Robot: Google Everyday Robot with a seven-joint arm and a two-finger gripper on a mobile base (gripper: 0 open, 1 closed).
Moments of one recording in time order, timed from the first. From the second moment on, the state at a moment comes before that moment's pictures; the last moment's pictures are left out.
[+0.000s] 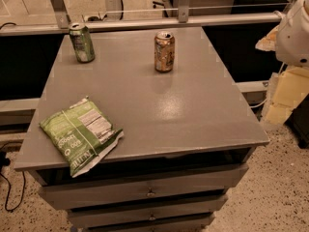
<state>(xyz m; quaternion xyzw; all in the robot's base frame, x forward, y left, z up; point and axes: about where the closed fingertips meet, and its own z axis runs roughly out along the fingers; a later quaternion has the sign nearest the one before) 0.438 -0.217 0.976 -0.60 0.78 -0.03 0.16</state>
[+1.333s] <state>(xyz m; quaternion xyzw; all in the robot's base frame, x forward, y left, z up) 0.570 -0.202 0.896 -0.54 0.80 0.03 0.26</state>
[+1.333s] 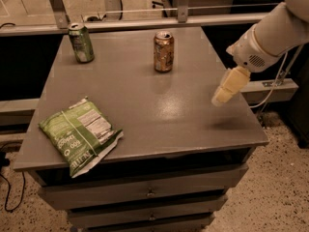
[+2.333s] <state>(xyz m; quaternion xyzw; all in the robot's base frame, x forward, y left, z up) 0.688 -0.143 0.893 -0.43 0.76 0.20 0.44</state>
